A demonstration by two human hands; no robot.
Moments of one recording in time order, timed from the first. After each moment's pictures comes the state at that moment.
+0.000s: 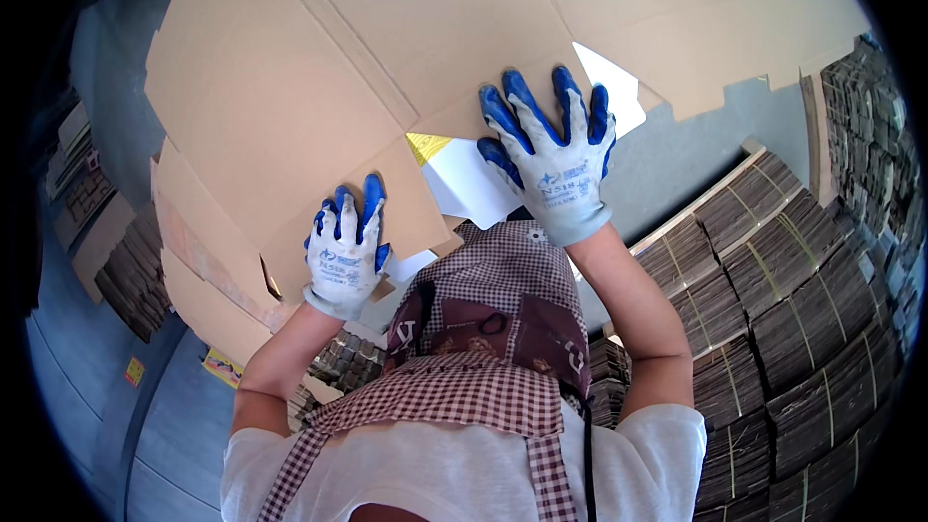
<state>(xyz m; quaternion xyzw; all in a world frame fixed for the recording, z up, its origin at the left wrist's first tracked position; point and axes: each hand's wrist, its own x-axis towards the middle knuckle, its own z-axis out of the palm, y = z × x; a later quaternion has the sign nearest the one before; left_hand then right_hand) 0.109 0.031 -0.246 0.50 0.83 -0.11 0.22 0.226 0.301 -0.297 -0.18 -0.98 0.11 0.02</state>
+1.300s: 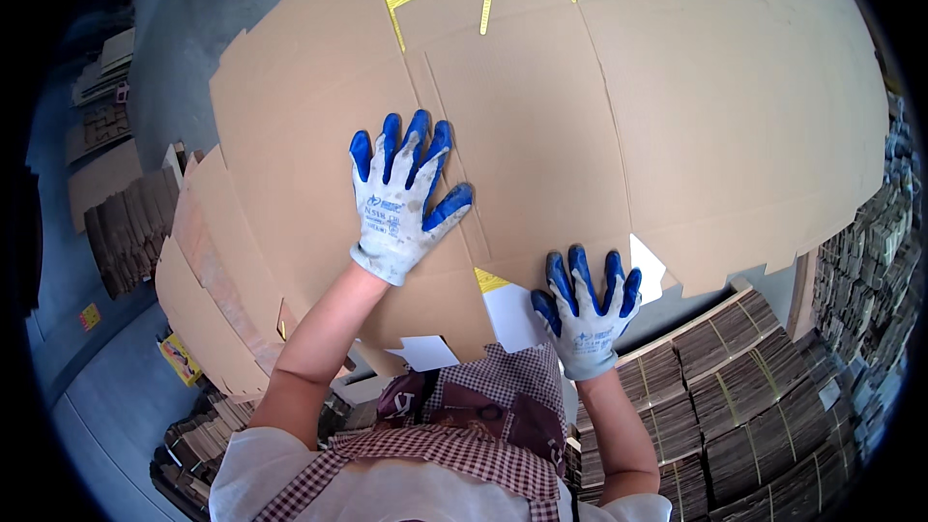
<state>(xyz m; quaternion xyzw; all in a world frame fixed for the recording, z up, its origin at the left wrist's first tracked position) -0.023 0.150 -0.284 0.41 0.91 0.10 0.01 0.221 0.305 -0.292 -0.15 -0.99 0.08 0.00</state>
